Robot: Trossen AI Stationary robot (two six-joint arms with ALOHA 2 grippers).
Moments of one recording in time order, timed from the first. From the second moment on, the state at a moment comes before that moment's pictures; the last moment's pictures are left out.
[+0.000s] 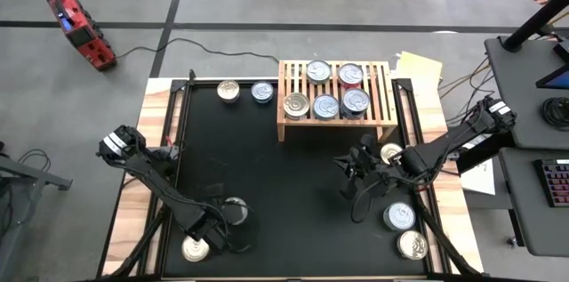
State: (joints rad) left arm -0.75 1.70 1.07 -0.86 -0.36 -0.92; right arm 0.47 1.22 0.87 -0.43 0.76 0.60
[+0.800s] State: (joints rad) left arm -0.54 1.78 1.06 -0.42 -0.53 -0.22; right arm 0.54 1.26 0.87 -0.29 0.76 0.63
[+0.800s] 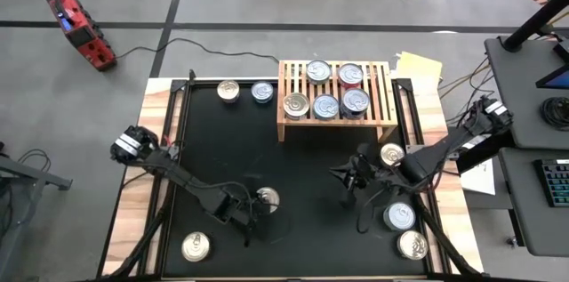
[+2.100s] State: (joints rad) left arm -0.61 1.34 0.59 0.09 -0.40 -0.99; right arm 0.42 1.68 0.97 0.22 0.47 0.74
